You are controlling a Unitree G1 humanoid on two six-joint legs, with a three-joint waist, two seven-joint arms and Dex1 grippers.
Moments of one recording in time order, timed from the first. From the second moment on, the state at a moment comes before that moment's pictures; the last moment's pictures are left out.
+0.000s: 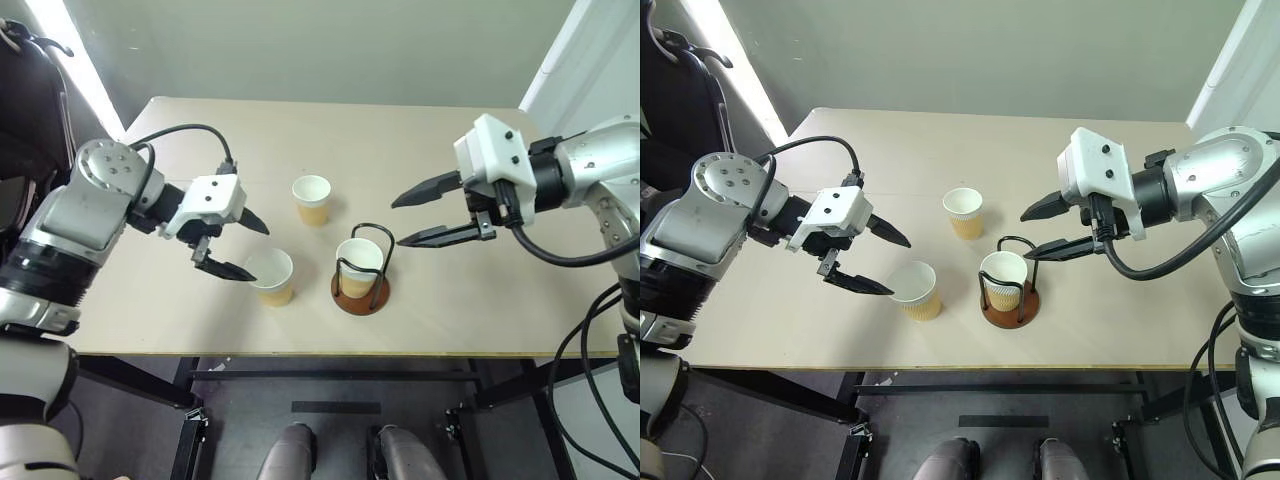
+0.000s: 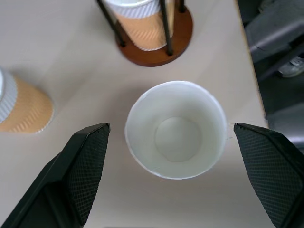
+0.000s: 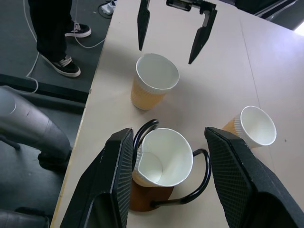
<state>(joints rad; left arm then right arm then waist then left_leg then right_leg) -1.02 1.07 -0.48 0.31 -0.33 0.12 -1.58 -0.99 -0.90 0.16 -0.29 0.41 0.68 1.38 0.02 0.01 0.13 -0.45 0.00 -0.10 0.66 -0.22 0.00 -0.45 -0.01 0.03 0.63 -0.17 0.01</state>
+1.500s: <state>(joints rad) -0.98 1.04 -0.60 0.35 -0.21 -0.06 -1.58 -0.87 -0.97 0.15 -0.29 0.42 0.63 1.35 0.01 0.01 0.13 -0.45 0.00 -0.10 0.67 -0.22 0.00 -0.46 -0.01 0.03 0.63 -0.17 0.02</state>
